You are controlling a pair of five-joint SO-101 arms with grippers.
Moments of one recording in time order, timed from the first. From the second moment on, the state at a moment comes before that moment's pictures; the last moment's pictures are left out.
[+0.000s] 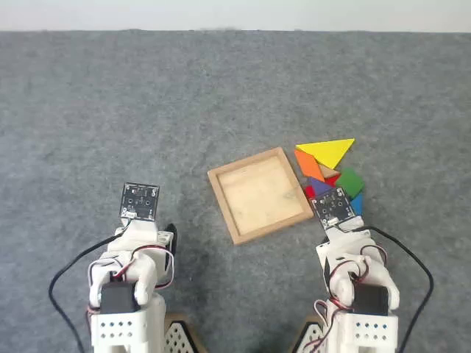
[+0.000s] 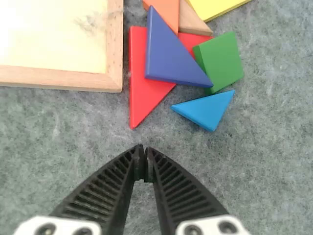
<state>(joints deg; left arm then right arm) -9.5 -103.1 96.9 72.0 -4.0 0.2 -103.0 95.4 68.0 27.9</state>
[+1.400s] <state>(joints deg) -9.5 -103.1 96.9 72.0 -4.0 14.9 -66.3 56.4 62.4 30.7</state>
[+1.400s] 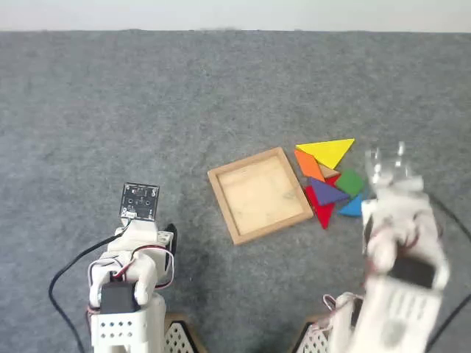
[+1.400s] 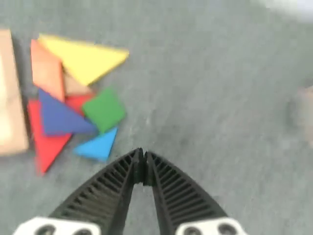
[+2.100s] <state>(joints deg) -9.4 -103.1 96.9 72.0 -4.0 -5.0 3.3 8.9 78.2 29.5</state>
